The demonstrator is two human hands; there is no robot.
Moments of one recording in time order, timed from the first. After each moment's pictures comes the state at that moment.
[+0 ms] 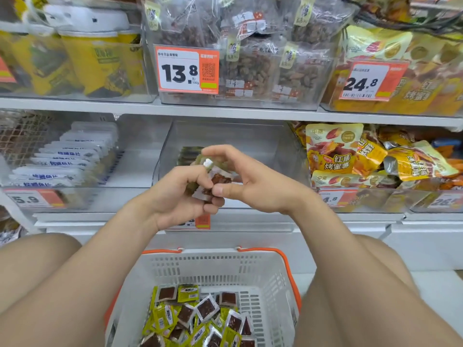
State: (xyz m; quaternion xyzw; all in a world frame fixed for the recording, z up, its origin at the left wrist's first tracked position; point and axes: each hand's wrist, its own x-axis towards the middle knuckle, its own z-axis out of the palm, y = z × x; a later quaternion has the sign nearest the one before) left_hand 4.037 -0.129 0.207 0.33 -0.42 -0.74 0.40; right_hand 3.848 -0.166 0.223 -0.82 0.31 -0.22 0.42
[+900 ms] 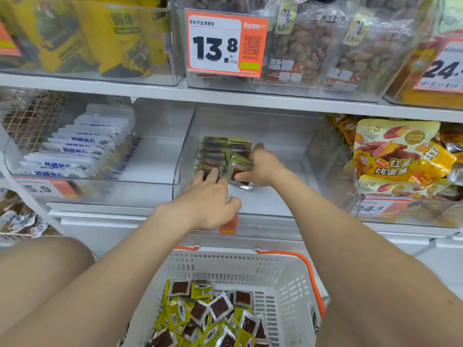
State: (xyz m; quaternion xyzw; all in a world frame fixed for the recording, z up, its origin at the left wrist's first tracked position) left_hand 4.059 -0.180 0.145 0.66 -0.73 -0.19 -0.03; right_hand 3.907 -0.306 0.136 -0.76 0.61 -0.08 0.23
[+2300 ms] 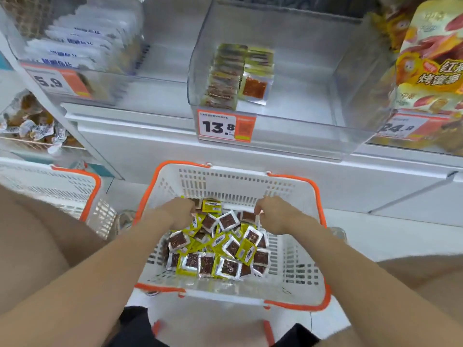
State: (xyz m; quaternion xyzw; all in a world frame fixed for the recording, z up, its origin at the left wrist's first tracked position) left_hand 4.125 -0.050 -0.084 0.68 -0.63 -0.33 -0.20; right_hand 3.842 -0.107 -0.043 -0.80 0.51 0.19 0.27
